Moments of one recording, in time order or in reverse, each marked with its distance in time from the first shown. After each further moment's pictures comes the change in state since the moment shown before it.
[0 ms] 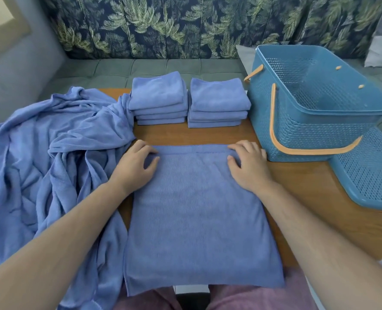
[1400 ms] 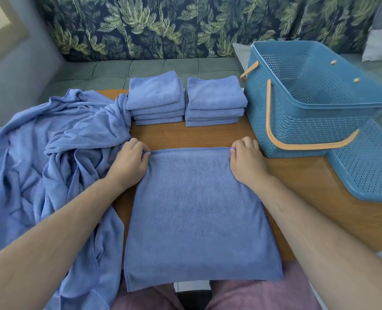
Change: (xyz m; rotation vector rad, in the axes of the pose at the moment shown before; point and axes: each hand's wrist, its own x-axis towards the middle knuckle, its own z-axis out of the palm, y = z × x) left_hand 0.006 -0.003 -0.006 0.057 0.020 -0.037; right_hand 0.007 -0.006 0.000 -0.048 0.006 0.059
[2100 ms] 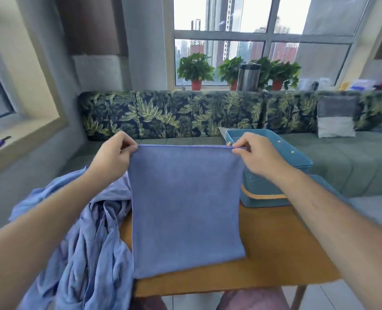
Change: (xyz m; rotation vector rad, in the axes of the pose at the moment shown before) left_hand 0.014 0.108 -0.217 -0.241 0.321 -0.064; right_hand 0.007 -0.060 -0.247 0.369 0.149 -0.142
